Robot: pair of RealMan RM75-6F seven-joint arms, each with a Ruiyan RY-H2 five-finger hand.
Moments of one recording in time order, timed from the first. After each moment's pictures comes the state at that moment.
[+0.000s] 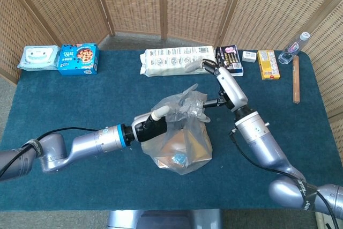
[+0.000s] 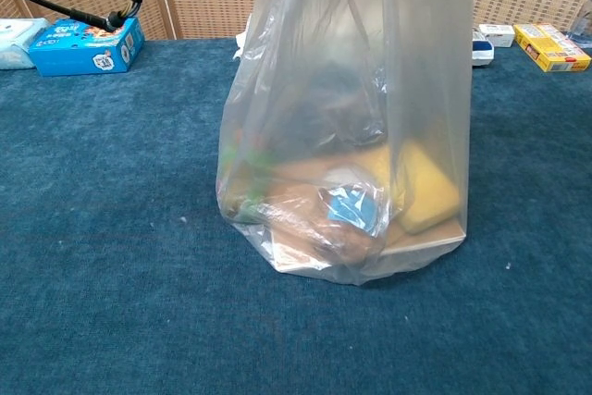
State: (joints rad) left arm -1.23 -1.14 -0.05 -1.67 1.73 1.00 -2.04; right arm 0.77 -1.06 0.55 -1.98 -0.93 0.94 0.41
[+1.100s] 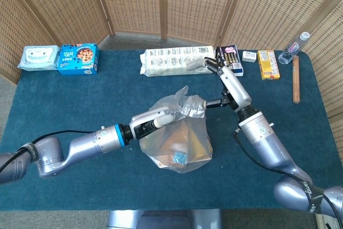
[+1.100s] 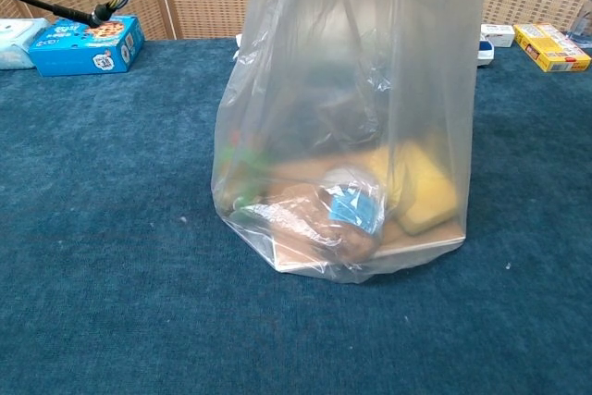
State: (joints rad) left arm -1.21 -1.10 -0.09 -1.75 1.64 0.91 -1.71; right arm 0.75 -1.03 0.56 -1.99 -0.98 0.93 0.49
